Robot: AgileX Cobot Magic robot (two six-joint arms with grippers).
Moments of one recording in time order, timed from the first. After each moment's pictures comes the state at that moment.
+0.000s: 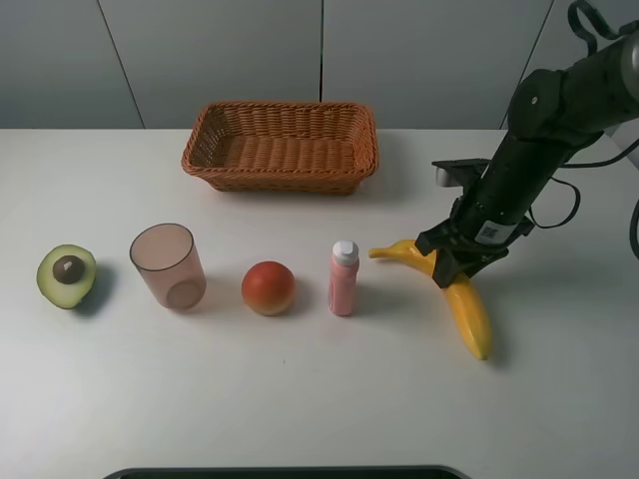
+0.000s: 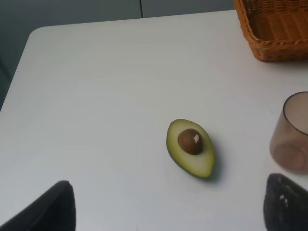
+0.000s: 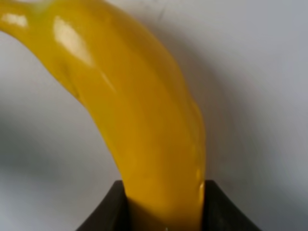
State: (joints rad) left arm -0.21 0.00 -0.51 0.08 1.08 -0.05; right arm 0.23 1.94 -1.00 0.24 0.81 -0.31
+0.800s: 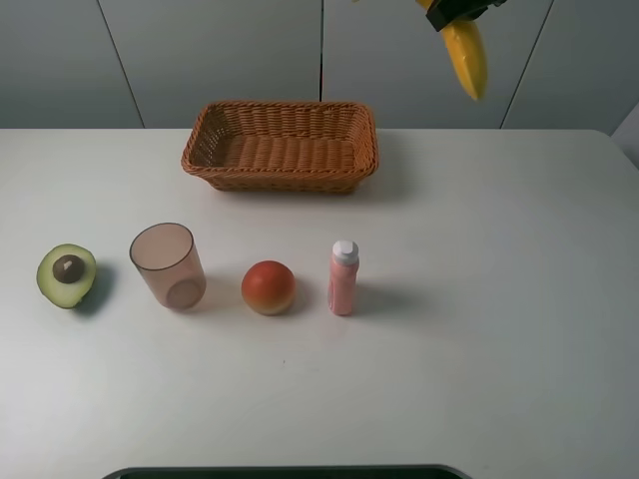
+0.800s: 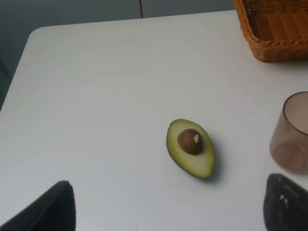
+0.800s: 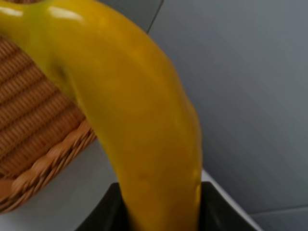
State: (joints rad) left arm -0.21 0.00 -0.51 0.08 1.08 -0.05; right arm 0.27 1.79 -1.53 0.11 0.58 -0.71
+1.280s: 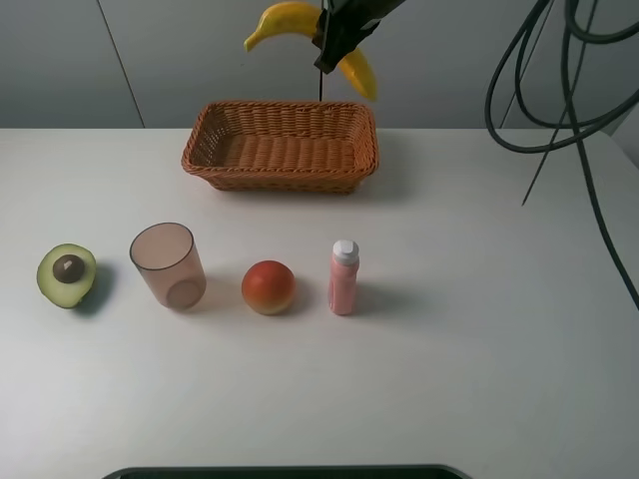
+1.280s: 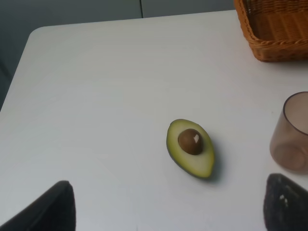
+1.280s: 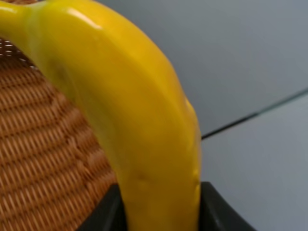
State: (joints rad) left arm -0.21 0.00 -0.51 0.08 1.08 -0.05; right arm 0.46 2.17 -1.83 0.12 0.48 -0.88
